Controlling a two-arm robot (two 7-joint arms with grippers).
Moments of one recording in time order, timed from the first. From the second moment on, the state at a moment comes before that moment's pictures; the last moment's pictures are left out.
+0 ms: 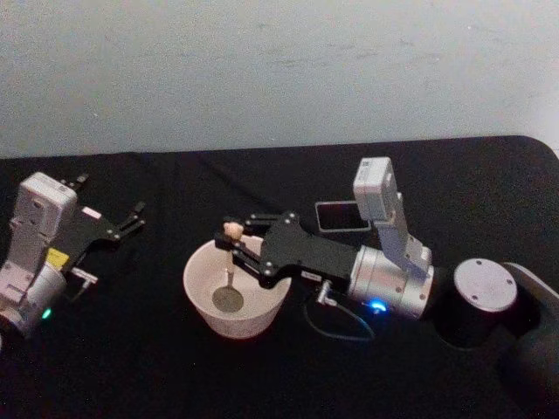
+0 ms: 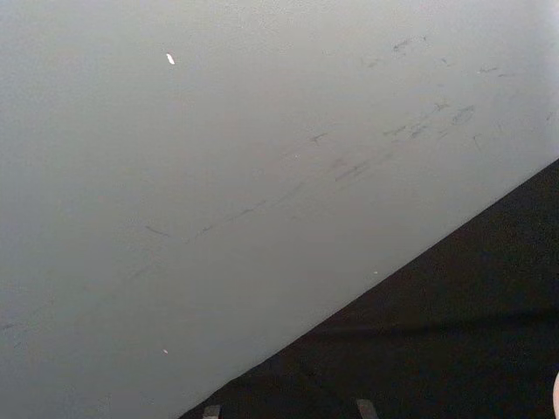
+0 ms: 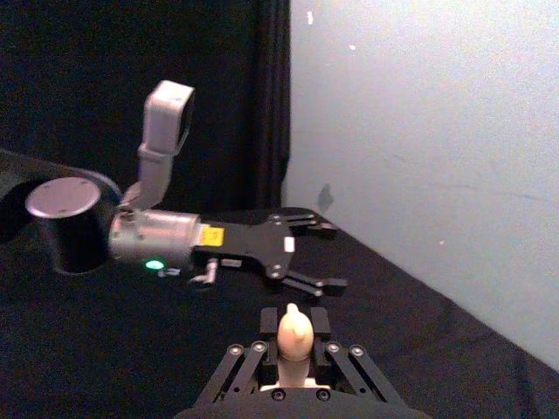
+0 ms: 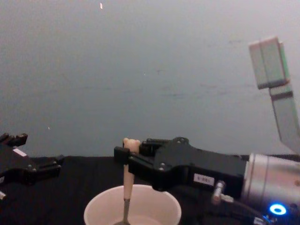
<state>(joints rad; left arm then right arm) -0.20 0.60 0.45 -1.41 -0.25 -0.12 0.03 0.40 0.33 -0.62 -1.29 0.46 -0.18 0.74</state>
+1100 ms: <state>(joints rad) -0.20 0.60 0.45 -1.41 -0.25 -0.12 0.03 0.41 0.34 -0.55 -1.26 0.44 -0.19 0.68</state>
